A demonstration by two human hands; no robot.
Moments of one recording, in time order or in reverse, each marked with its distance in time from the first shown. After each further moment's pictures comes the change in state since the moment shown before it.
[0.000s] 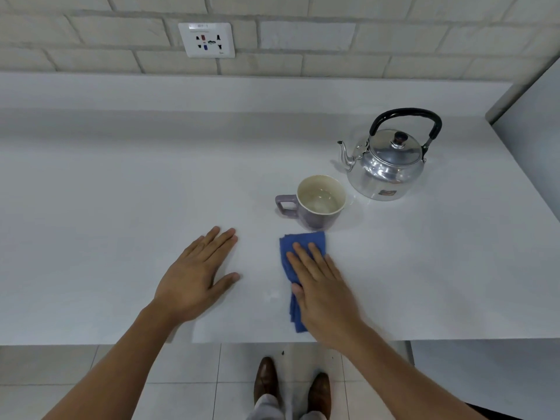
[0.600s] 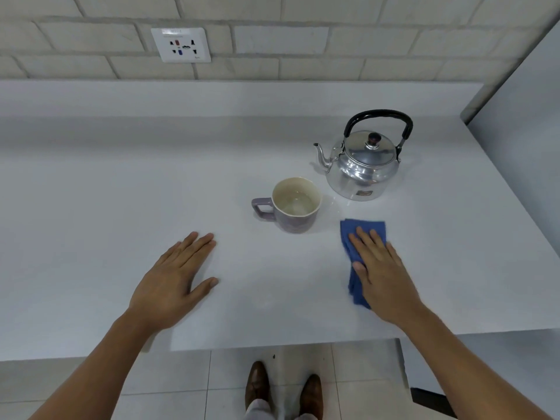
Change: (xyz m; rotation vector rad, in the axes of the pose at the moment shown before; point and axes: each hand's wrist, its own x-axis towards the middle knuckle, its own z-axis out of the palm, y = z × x) left_hand 0.001 0.005 0.000 0.013 0.021 -0.023; right_hand -0.028 0.143 -0.036 0.005 0.124 0.202
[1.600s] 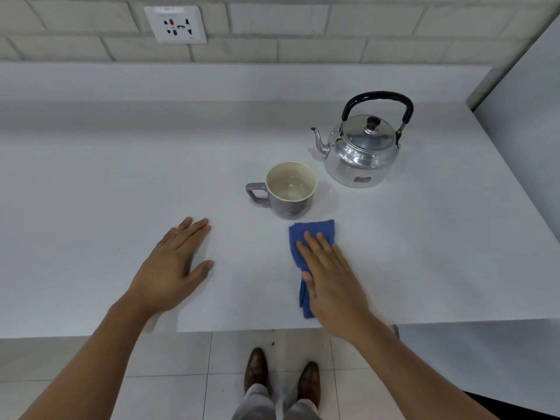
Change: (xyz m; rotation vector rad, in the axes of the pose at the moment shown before) left_hand 0.001 0.017 -0.005 -0.119 -0.020 -0.074; right_hand -0.020 -0.077 0.033 0.076 -0.022 -0.202
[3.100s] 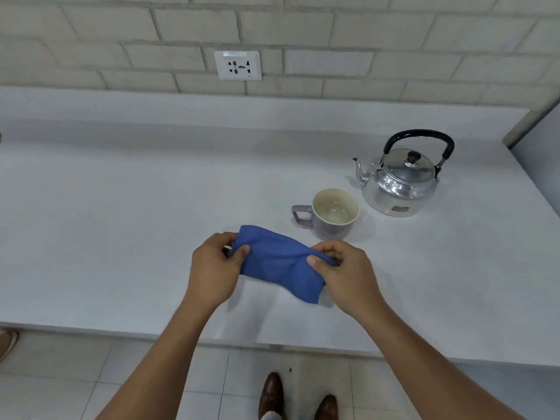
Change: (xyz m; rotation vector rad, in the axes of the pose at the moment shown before) left_hand 0.003 0.052 -0.039 -0.613 0.371 -0.467; right_hand 0.052 -0.081 -0.060 0.847 0.167 0.323
